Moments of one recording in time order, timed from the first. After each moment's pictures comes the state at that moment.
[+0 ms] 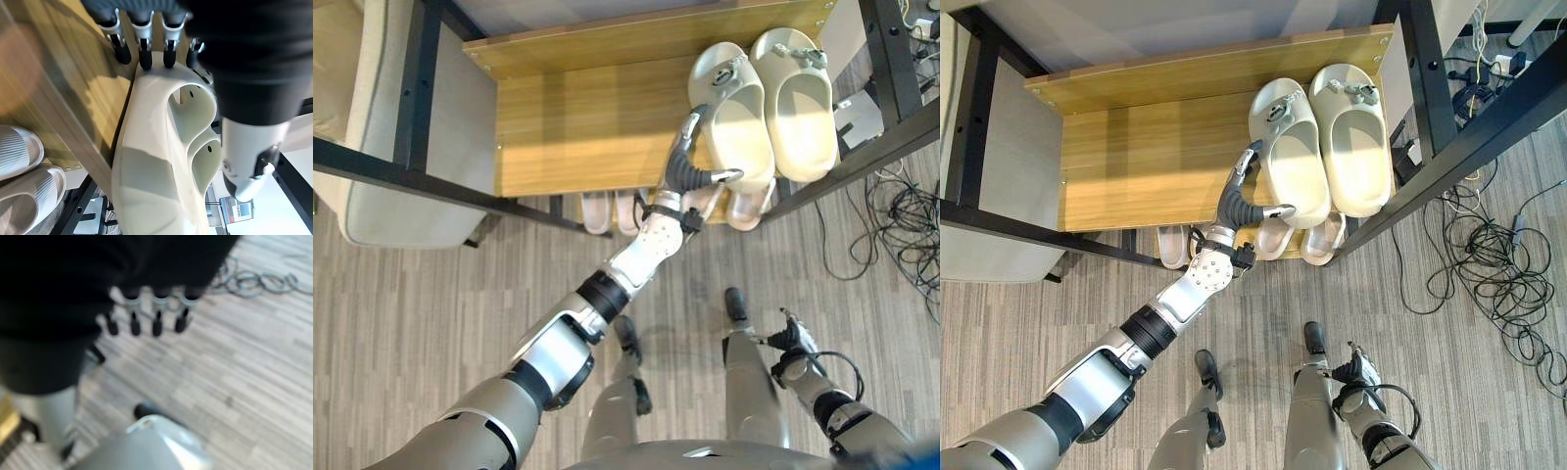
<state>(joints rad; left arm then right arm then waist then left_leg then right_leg) -0.81 0.08 -0.60 0.52 -0.09 -0.22 0.51 -0.29 -0.29 0.41 1.19 -0.10 -0.04 -0.47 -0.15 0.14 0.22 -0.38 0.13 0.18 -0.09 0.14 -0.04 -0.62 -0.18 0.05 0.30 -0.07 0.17</state>
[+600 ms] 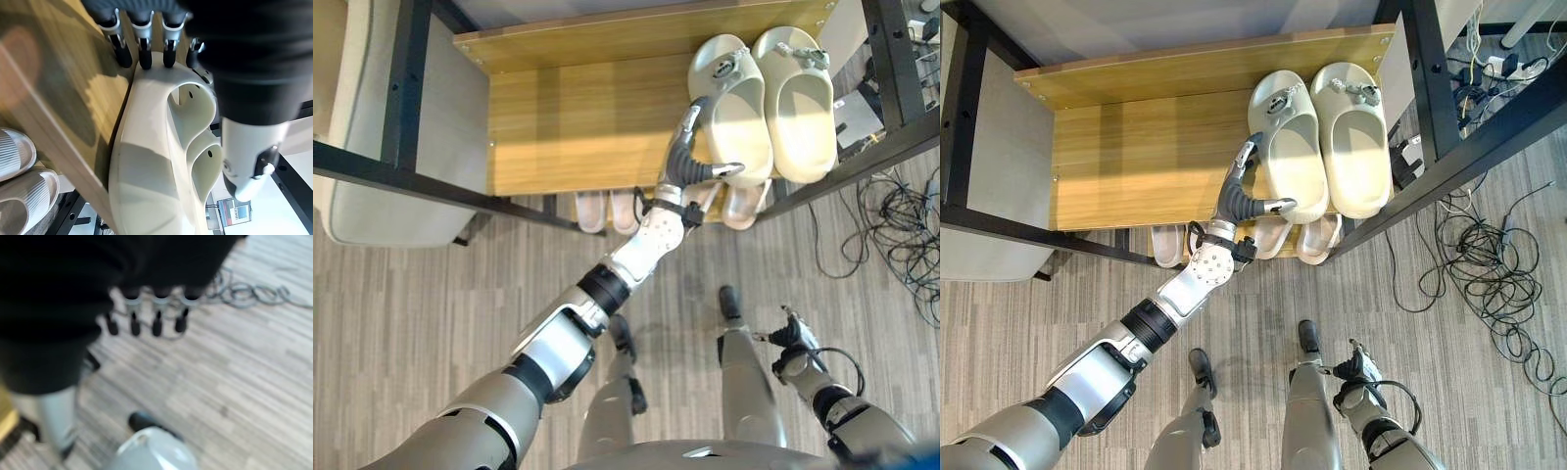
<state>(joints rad) -0.85 0.08 -0.60 0.54 -0.09 -0.22 0.52 -0.32 -0.29 0.41 1.22 -0.10 -0.04 -0.47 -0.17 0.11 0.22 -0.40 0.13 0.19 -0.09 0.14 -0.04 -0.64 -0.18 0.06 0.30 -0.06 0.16</state>
